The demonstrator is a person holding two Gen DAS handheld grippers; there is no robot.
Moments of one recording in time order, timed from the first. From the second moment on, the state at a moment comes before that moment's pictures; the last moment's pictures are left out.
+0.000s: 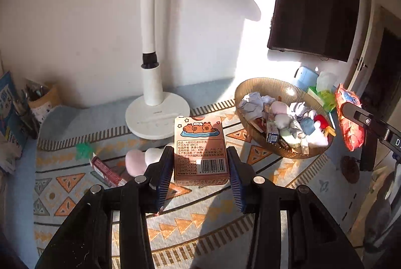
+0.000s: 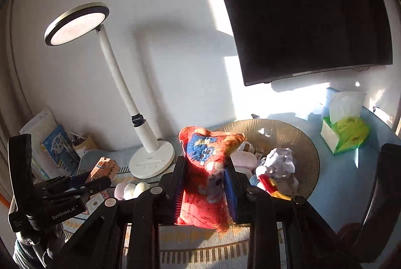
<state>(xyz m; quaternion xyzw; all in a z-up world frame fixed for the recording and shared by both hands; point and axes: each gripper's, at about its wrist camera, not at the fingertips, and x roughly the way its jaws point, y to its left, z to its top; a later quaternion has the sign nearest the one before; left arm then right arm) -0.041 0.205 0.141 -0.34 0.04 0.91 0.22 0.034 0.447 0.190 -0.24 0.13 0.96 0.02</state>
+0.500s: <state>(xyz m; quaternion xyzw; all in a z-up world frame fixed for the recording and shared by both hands) -0.144 0.372 0.139 -0.33 0.04 0.90 0.27 -0.085 0.537 0.170 -0.31 0.12 0.93 0.12</state>
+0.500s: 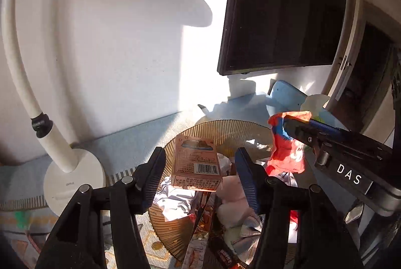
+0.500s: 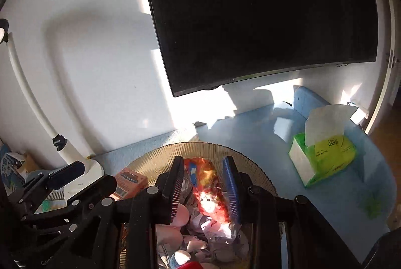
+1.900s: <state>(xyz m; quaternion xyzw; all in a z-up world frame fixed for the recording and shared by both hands) 0.008 0.035 0.018 -0.39 -0.03 0.92 -0.04 0.008 0.320 0.038 -0.38 0.02 0.92 -0.06</state>
